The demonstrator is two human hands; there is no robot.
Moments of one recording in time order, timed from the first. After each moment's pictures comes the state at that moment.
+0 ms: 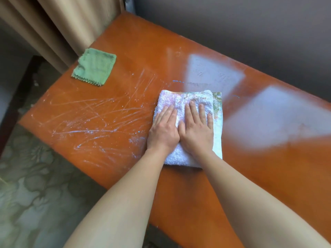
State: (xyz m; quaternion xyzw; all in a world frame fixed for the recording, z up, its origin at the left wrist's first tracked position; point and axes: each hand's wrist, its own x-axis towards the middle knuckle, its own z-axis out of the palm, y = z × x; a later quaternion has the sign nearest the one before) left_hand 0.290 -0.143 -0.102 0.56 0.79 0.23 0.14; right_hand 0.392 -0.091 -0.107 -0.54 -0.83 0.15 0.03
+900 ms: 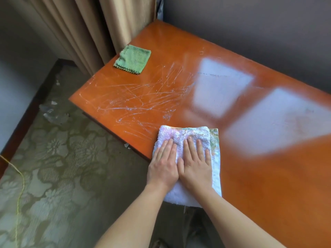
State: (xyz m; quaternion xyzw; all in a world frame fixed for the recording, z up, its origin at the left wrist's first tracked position) left_hand 0.298 -0.363 -0.121 0.57 0.80 0.16 0.09; right_hand 0.404 -0.306 -0.118 -0.51 -0.85 0.11 0.03
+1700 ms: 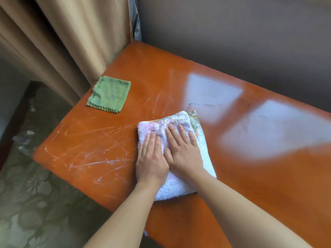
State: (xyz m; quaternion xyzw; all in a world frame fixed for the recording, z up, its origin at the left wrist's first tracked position) left_hand 0.202 -0.198 -0.116 0.53 0.83 0.16 0.07; right_hand 0.300 -0.127 -0.114 -0.44 -0.89 0.14 0.06
